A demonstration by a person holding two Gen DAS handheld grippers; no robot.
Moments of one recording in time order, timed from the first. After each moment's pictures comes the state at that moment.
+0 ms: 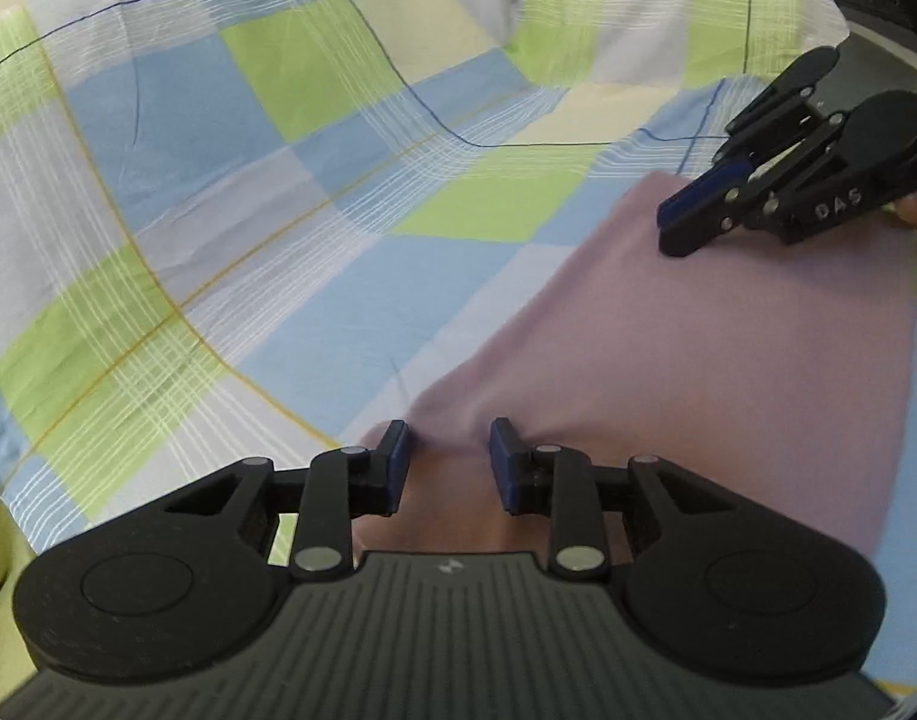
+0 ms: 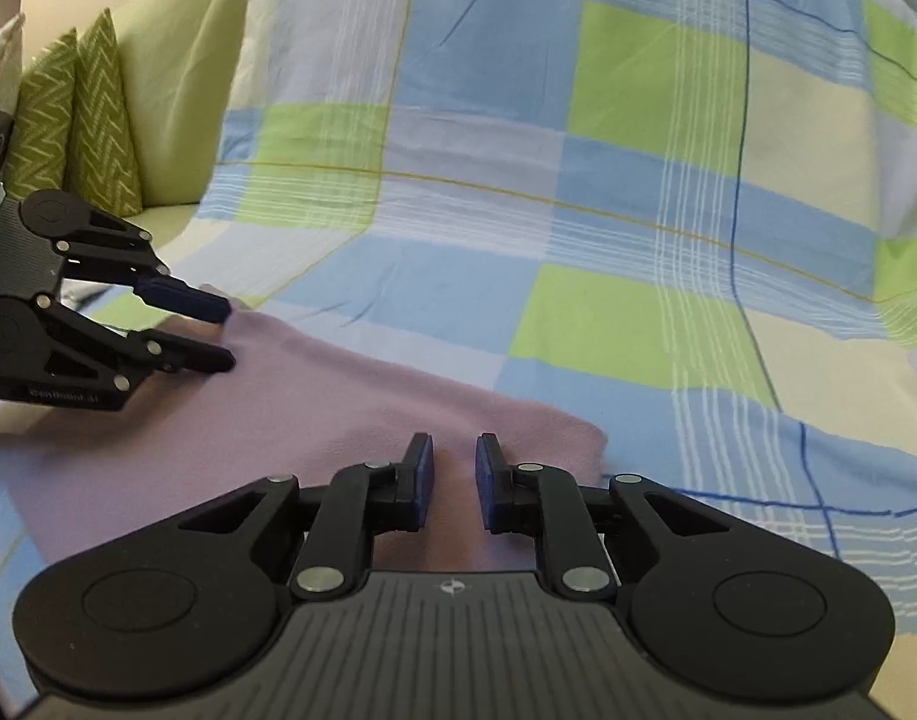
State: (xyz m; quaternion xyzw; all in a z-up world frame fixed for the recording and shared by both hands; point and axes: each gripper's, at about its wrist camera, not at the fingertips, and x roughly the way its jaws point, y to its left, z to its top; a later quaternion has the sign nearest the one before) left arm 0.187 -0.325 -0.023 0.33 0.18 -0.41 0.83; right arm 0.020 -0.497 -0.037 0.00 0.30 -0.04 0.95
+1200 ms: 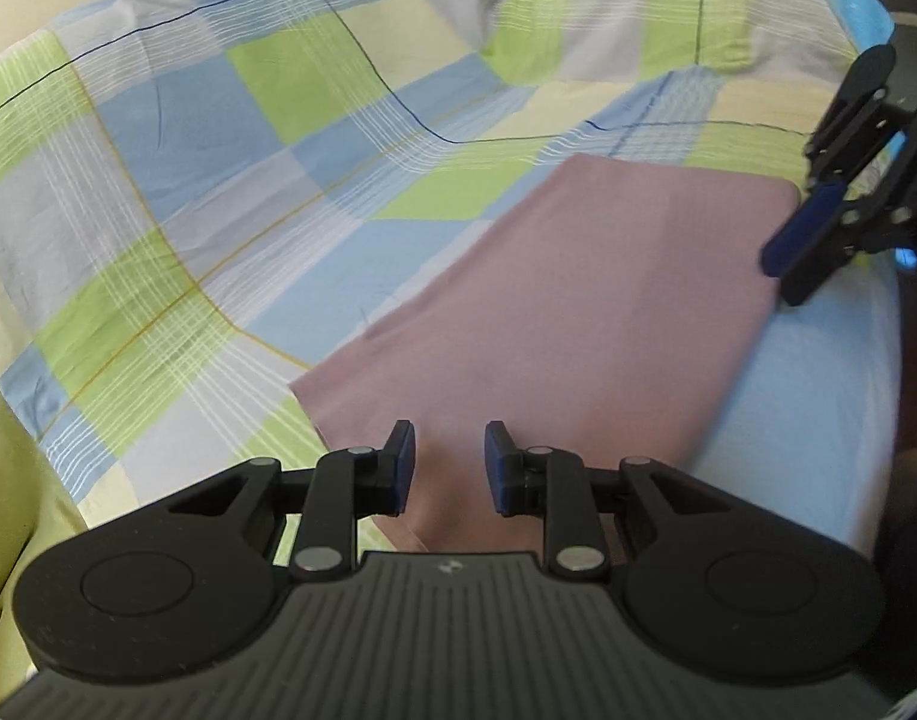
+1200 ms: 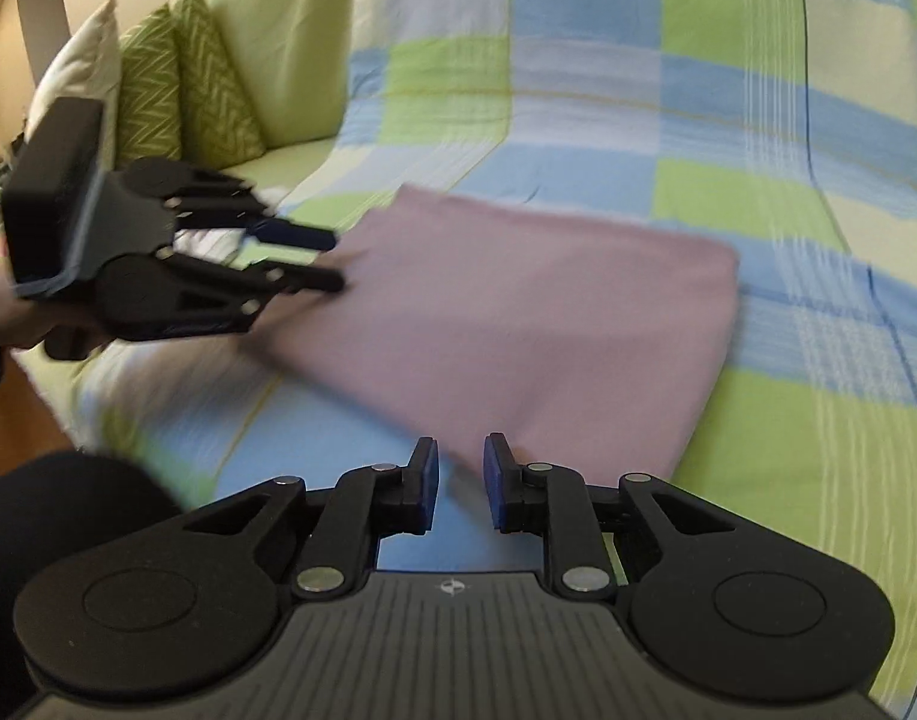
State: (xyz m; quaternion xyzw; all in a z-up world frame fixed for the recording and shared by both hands) left arm 0.098 -0.285 -0.016 0.35 0.18 -0.41 0.82; right arm -0.084 -0.432 -0.023 0.08 0.39 0.08 0.92
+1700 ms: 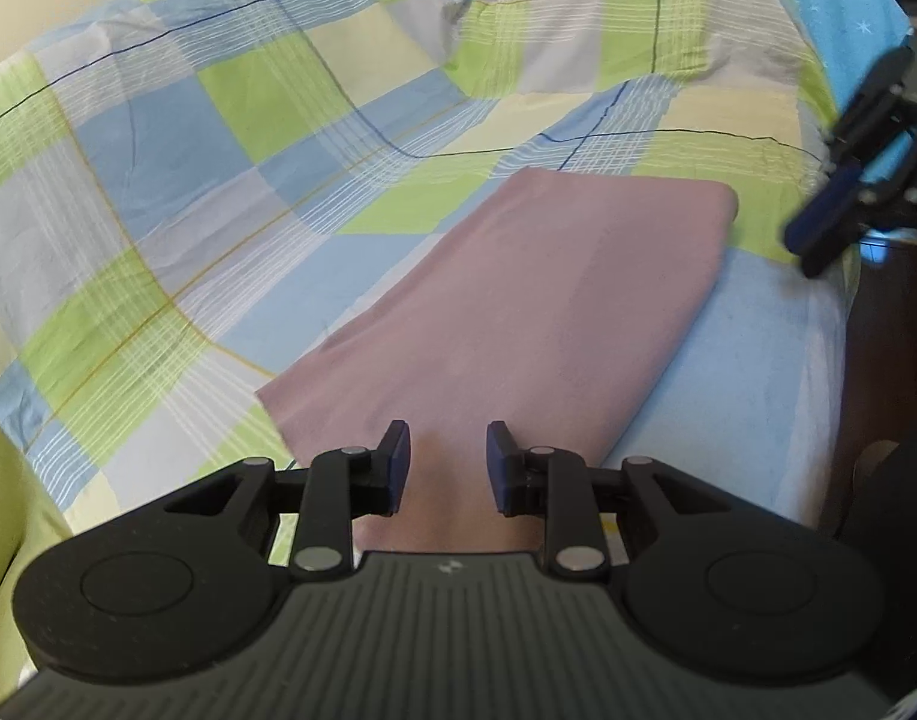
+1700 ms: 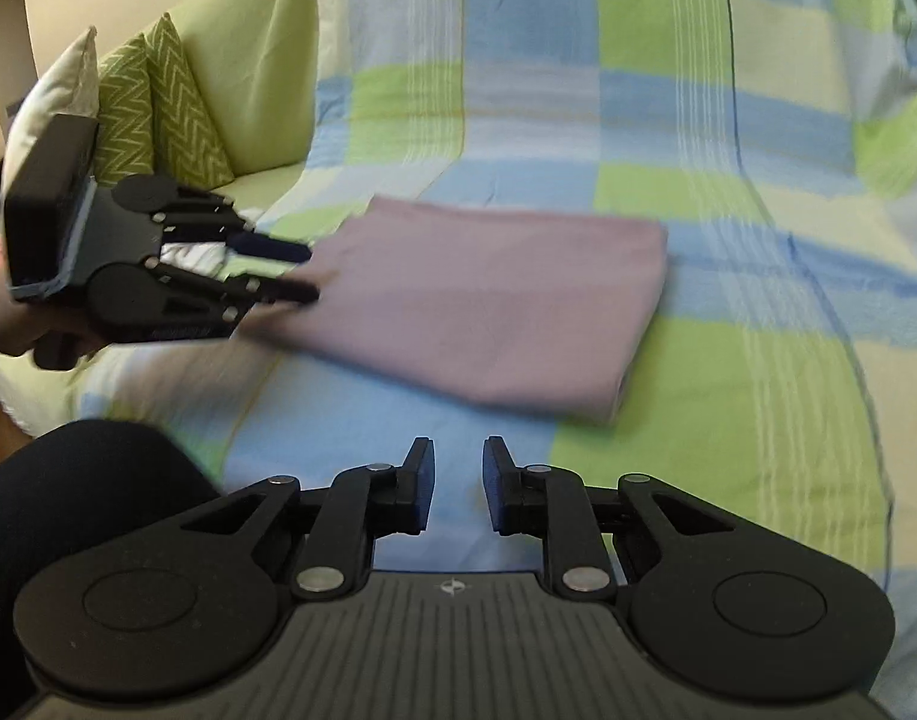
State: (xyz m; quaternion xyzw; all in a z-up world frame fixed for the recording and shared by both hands) left arm 0.075 -0.289 -0.014 0.35 0.17 -0.44 0.81; right arm -0.116 -0.420 -0.012 0.06 0.34 0.02 0.94
